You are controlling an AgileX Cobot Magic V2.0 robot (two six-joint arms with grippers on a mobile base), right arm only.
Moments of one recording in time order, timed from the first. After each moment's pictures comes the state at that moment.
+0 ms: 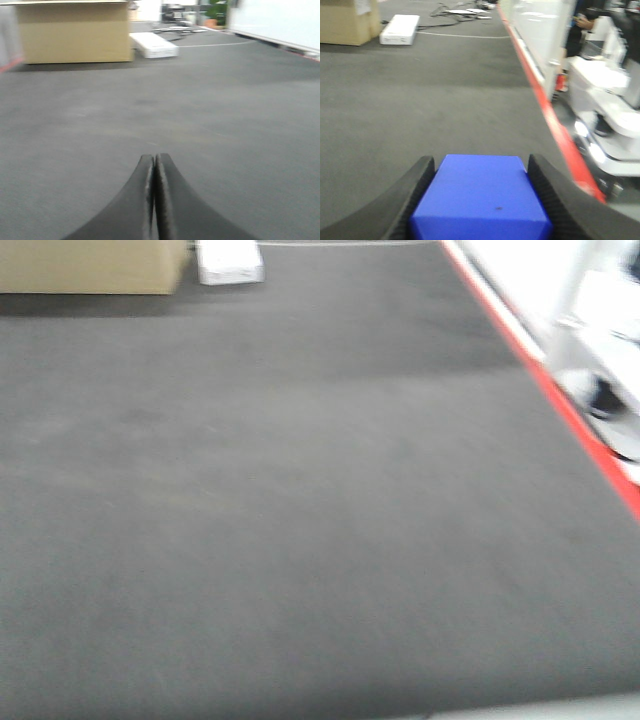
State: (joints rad) arm -0.04 0.07 -0.42 0.14 0.63 -0.20
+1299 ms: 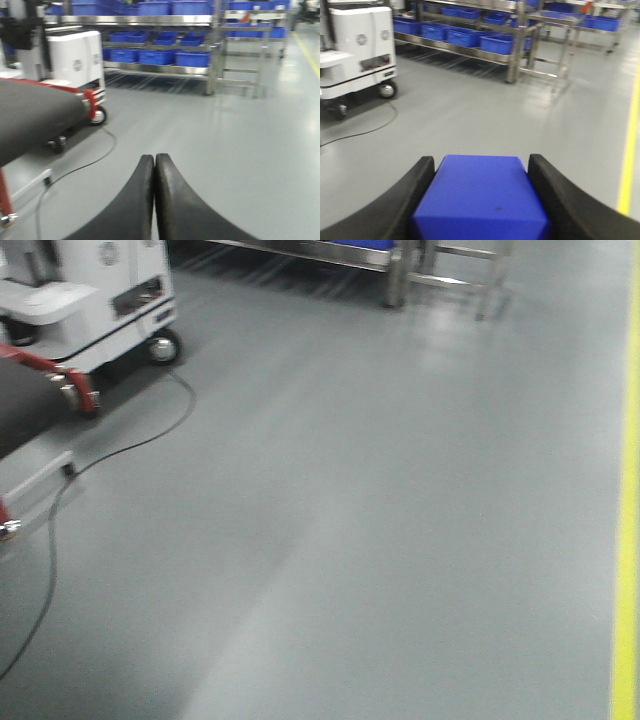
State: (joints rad) arm -0.04 0.07 -0.42 0.13 0.63 -0.20
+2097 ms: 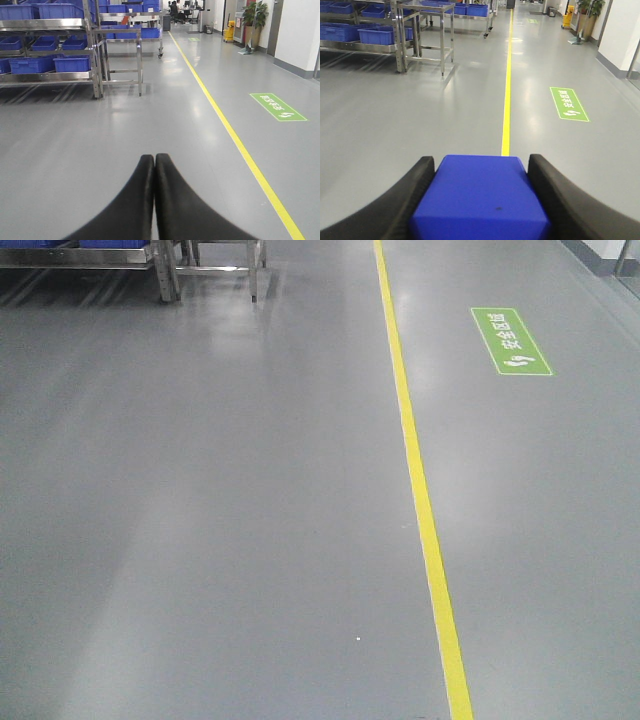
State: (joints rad) arm -0.04 0.07 -0.42 0.13 0.63 -0.20
